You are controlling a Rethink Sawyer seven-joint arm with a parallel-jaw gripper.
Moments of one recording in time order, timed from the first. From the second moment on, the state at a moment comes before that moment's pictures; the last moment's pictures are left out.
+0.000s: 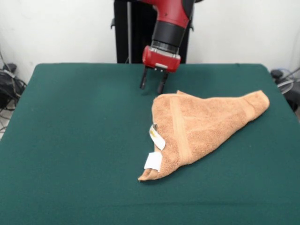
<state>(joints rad) -0.04 -0.19 -0.30 2.17 -0.06 -0.91 1.58</state>
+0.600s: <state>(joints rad) 0.07 -0.16 -0.32 2.19 0.09 -0.95 1.58</state>
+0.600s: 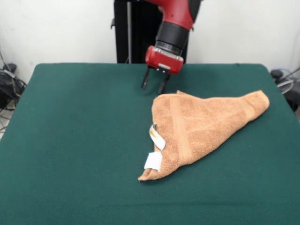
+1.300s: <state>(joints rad) 0.17 -0.16 -0.32 2.19 0.17 -0.98 1.58</state>
